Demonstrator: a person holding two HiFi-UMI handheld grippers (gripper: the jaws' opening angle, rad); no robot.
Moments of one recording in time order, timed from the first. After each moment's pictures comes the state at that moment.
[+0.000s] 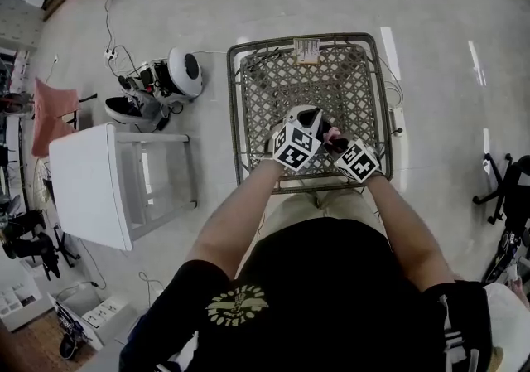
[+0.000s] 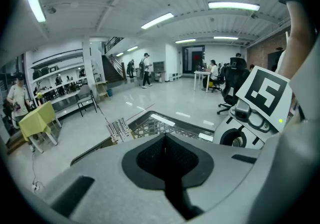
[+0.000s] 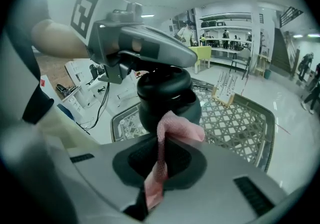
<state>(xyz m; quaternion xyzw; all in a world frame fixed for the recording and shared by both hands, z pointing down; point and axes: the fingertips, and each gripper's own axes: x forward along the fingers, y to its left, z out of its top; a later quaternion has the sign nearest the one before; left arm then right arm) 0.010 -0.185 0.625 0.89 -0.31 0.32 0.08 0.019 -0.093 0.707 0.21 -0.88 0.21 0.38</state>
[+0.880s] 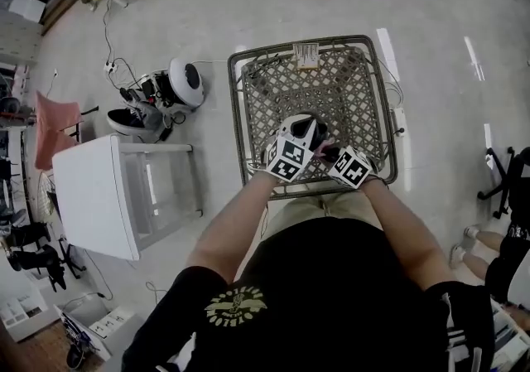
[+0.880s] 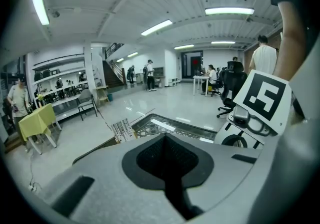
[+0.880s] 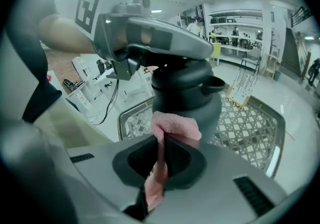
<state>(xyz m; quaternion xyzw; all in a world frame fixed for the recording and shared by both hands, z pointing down) -0.008 -0.168 0.619 0.90 -0.31 0.29 0.06 -0.009 -0.066 0.712 0.17 -0.88 0.20 0.40</state>
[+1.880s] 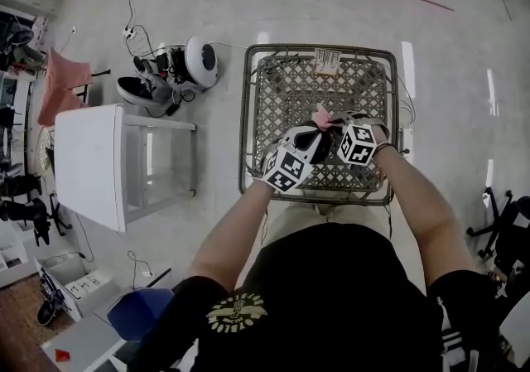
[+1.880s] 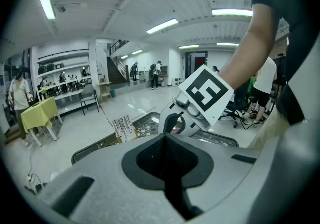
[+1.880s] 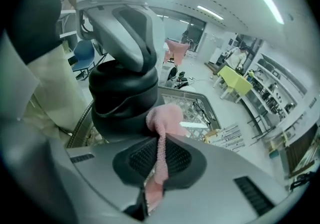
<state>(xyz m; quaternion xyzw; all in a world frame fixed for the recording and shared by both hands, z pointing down) -0.013 -0.167 0.620 0.90 -0.32 0.29 0.09 -0.001 -0.193 0.709 0.03 -0.87 -0.11 0.48</state>
